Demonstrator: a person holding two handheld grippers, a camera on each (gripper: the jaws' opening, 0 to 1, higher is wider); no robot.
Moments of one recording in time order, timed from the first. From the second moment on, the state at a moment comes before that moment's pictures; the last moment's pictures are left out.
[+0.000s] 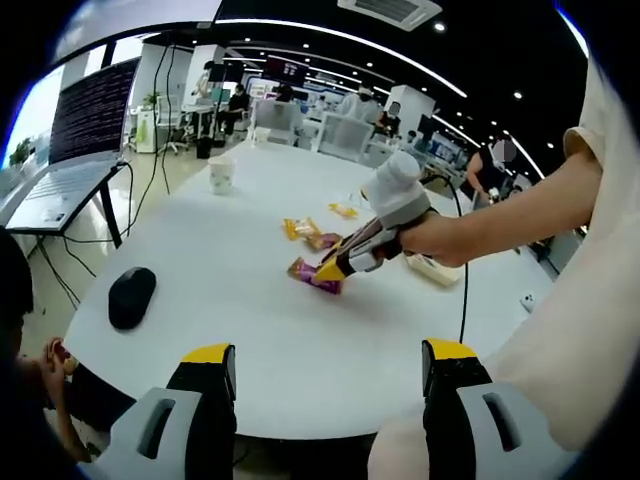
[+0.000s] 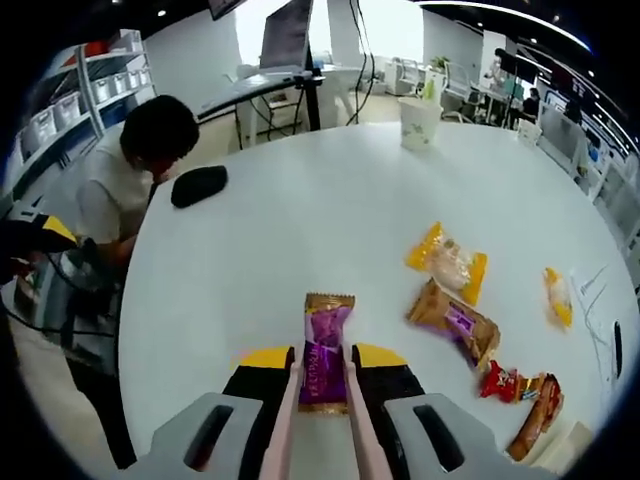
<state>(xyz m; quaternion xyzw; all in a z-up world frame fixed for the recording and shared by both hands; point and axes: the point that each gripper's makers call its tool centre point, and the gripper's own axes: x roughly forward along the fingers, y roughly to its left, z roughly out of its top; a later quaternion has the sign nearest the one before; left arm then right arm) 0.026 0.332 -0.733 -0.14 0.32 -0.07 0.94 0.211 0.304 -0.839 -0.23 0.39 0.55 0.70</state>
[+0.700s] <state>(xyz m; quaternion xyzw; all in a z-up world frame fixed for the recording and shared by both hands) 0.028 0.322 -0.728 -0.13 0.31 -0.08 0.94 0.213 0.291 -0.805 -0.18 0.38 0.54 0.73</state>
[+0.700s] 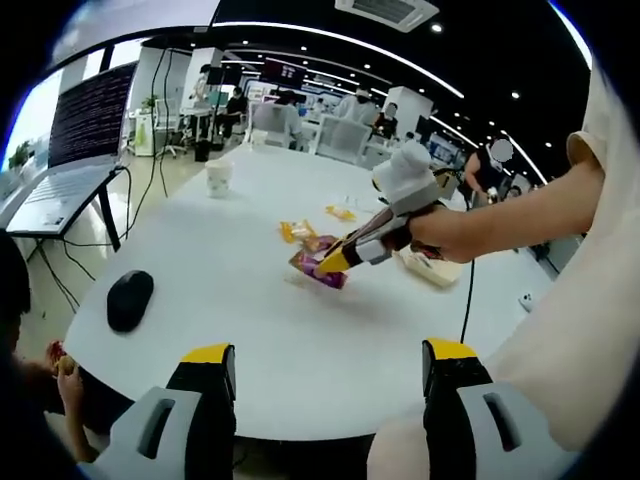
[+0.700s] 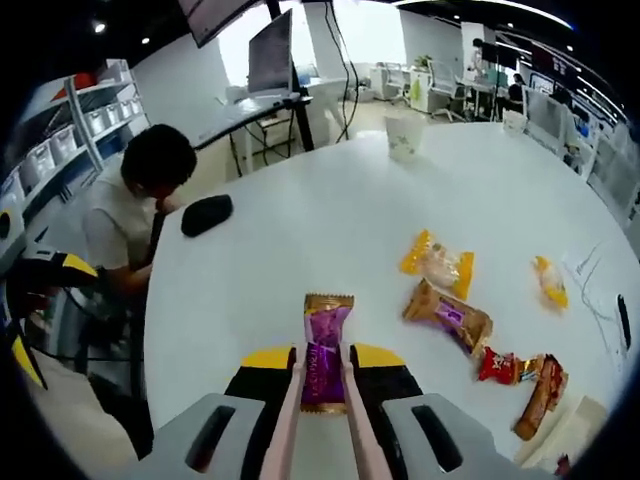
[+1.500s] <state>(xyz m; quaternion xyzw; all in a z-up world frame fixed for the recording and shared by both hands) 0.051 0.280 -0.694 -0.08 0.28 -0.16 0.94 0.245 0.239 -0.713 -0.07 0.30 0.49 0.82</state>
